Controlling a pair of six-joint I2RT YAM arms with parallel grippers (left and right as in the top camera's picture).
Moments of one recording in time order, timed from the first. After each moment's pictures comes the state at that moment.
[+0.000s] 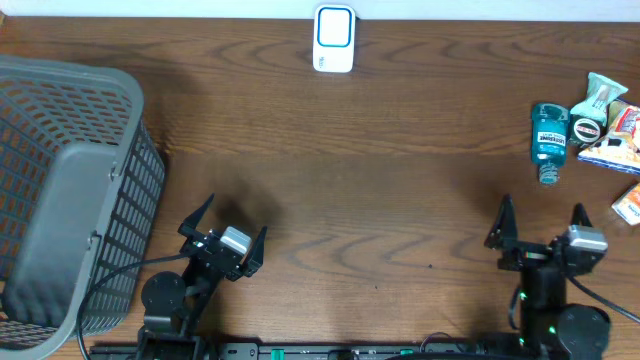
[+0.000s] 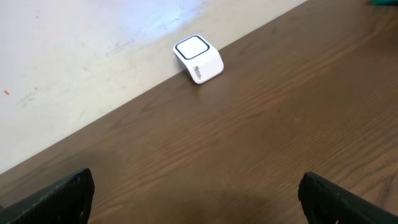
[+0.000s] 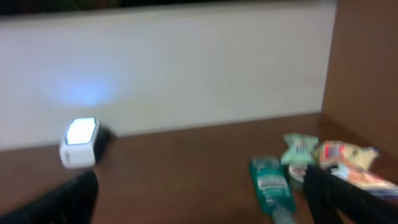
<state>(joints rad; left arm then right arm) -0.10 0.10 0.03 -0.10 0.34 0.41 -0.02 0.06 0.34 -0.25 0.10 0.09</state>
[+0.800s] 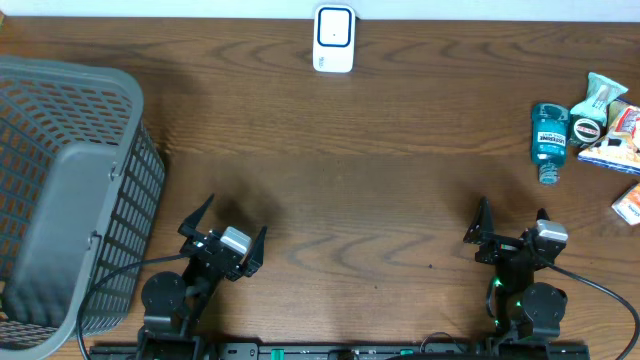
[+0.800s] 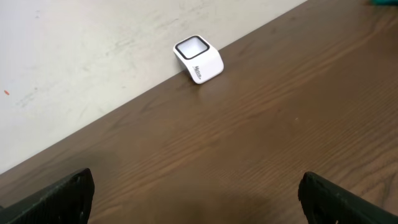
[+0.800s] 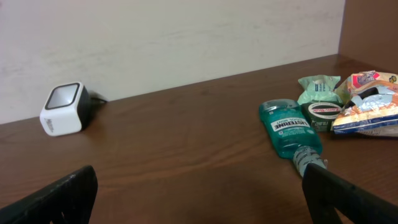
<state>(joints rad) -0.10 0.10 0.03 -0.10 0.34 0.41 -0.05 0.01 0.01 -0.06 0.09 0.19</state>
